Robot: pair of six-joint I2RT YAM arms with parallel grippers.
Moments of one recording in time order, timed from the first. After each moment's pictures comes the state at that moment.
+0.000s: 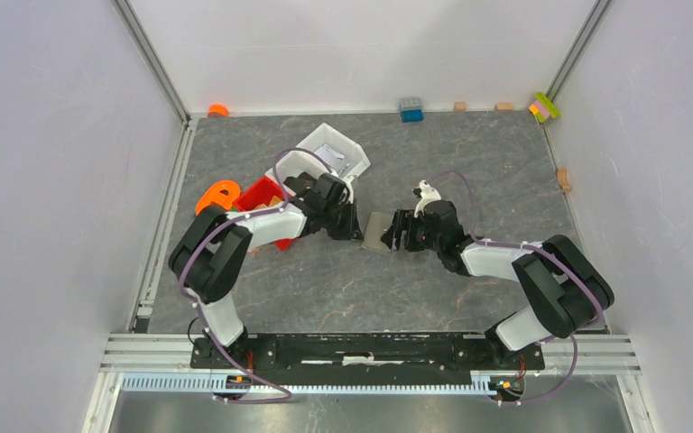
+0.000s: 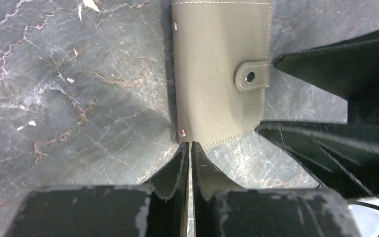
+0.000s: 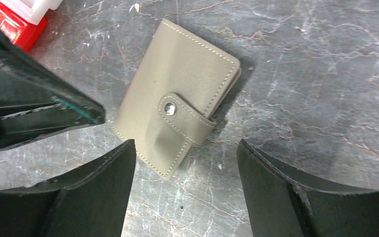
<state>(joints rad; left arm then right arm) -0.64 1.80 1.04 -0.14 0.28 -0.53 0.53 1.52 0.52 0.40 -0.15 0.50</state>
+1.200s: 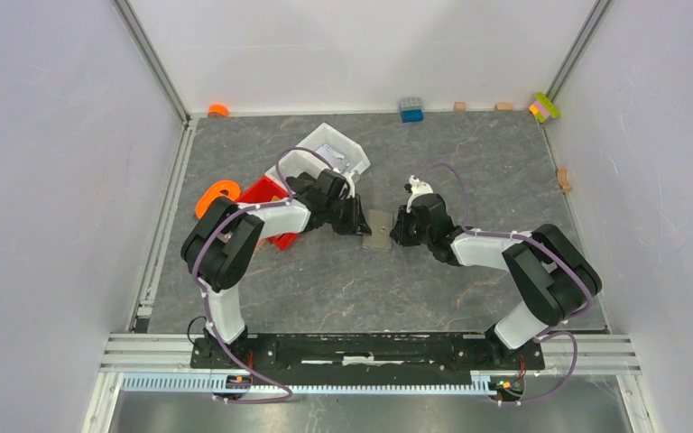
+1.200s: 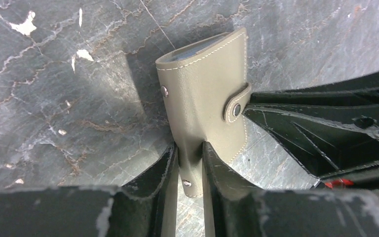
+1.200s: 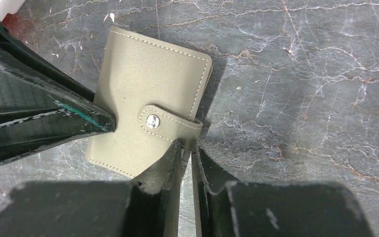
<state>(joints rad) -0.61 1.89 1.08 -0.05 0.36 -0.57 0.57 1.59 0.63 0.27 -0.04 0.45</state>
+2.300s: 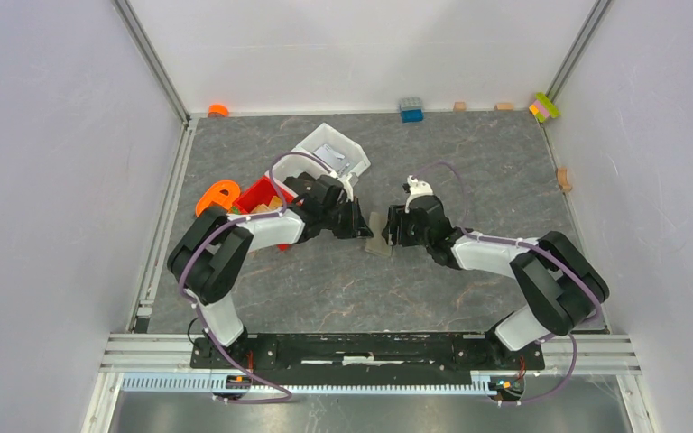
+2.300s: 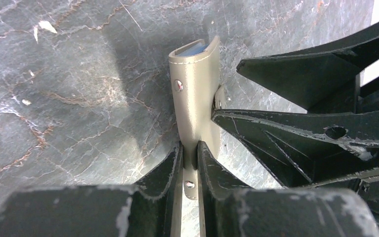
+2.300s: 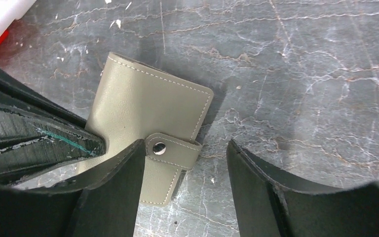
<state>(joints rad) -0.64 1.77 0.94 0.08 0.37 -0.63 0.60 1.53 0.62 0.26 0.04 0.43</state>
